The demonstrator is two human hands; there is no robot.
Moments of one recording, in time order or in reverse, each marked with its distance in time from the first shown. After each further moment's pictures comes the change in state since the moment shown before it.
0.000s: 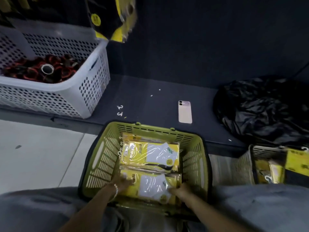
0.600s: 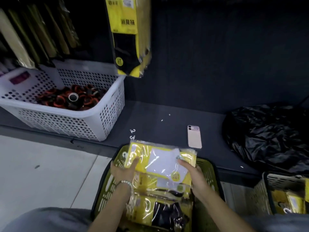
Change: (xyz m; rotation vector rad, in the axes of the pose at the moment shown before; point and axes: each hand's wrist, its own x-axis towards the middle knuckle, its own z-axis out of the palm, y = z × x) left_hand -0.027 0.095 -0.058 -0.833 0.599 0.067; right_hand -0.074 -0.132 -0.050 0.704 -0.096 -0.373
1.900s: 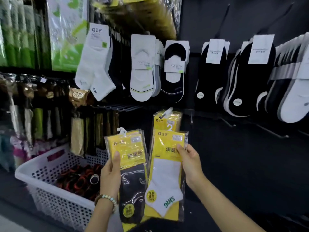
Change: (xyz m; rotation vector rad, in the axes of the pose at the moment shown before) left_hand 0.022 0.292 -0.099 -0.328 -0.089 0.803; right_hand -0.042 -0.284 0.230 0.052 -0.224 -0.830
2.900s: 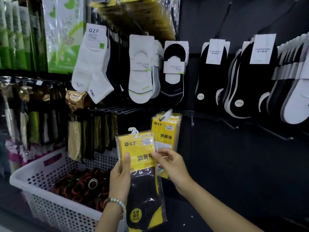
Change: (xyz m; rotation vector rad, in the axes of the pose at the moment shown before) left_hand -0.001 0.006 0.024 -0.105 -0.082 -0.020; right_hand -0.007 0.006 0.032 -0.317 -0.231 -0.036
